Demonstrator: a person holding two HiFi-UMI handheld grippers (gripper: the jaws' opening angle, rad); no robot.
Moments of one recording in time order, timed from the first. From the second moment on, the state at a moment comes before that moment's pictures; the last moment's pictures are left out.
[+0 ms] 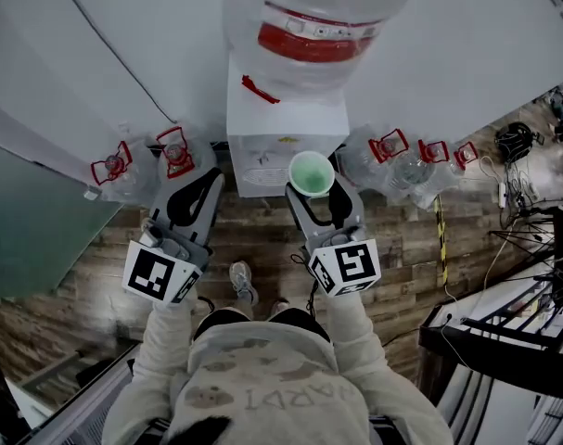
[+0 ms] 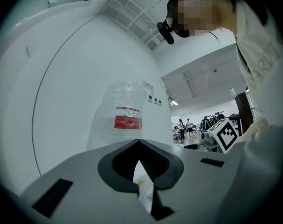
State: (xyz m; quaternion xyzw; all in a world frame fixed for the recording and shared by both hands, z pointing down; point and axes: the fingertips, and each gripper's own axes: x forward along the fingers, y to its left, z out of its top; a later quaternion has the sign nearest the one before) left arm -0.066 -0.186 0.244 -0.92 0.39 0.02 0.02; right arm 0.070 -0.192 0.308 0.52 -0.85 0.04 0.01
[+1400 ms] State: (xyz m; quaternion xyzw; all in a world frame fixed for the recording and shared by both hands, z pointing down) left arm -0.088 -0.251 0.422 -0.93 0.37 -0.03 -0.07; right arm 0.055 -0.265 0.606 0.53 -0.83 0.14 0.10
